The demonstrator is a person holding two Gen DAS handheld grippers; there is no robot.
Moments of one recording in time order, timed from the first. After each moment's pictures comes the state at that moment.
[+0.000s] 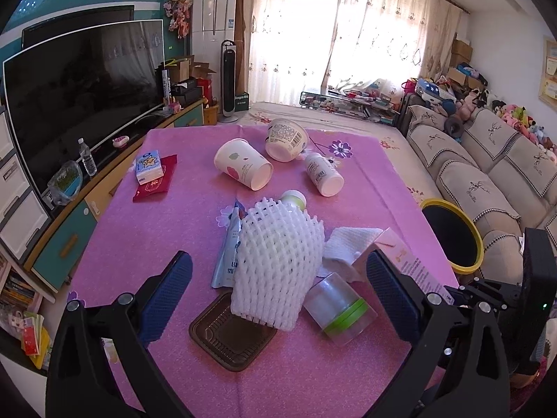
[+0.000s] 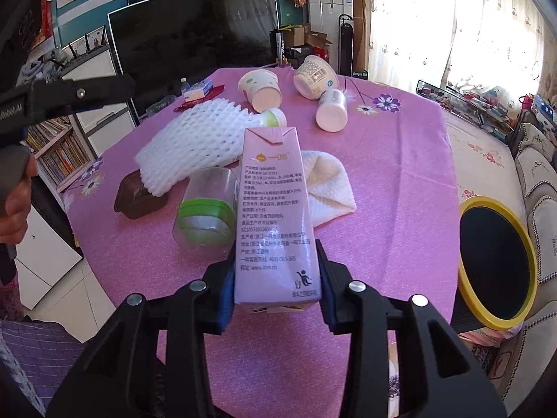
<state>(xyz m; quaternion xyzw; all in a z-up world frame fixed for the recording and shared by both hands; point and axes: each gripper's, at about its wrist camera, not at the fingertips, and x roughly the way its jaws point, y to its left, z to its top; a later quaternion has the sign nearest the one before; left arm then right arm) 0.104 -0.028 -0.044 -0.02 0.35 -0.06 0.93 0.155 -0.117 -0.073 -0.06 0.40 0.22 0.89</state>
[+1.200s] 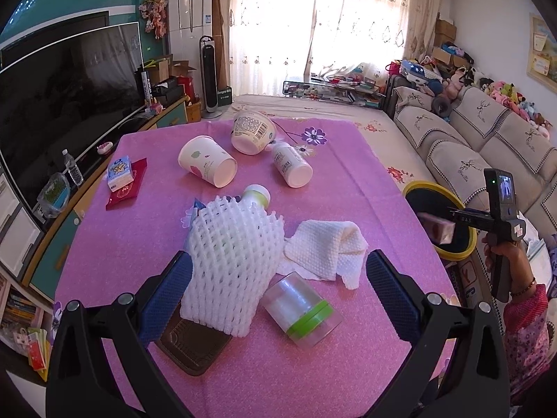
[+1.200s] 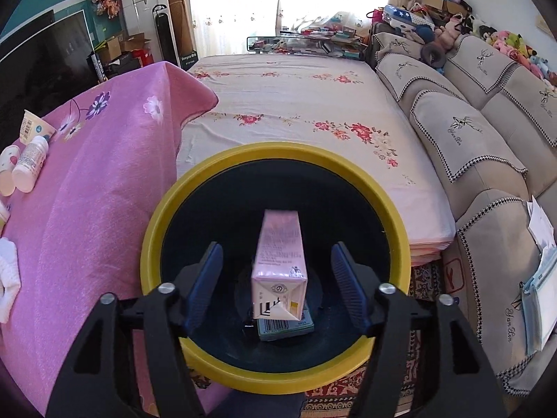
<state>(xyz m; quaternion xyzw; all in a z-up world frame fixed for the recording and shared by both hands) 0.117 -0.078 -0.051 0.01 0.37 -0.08 0.93 0.278 -0.367 -0.132 0.05 0.45 -0.10 0.89</state>
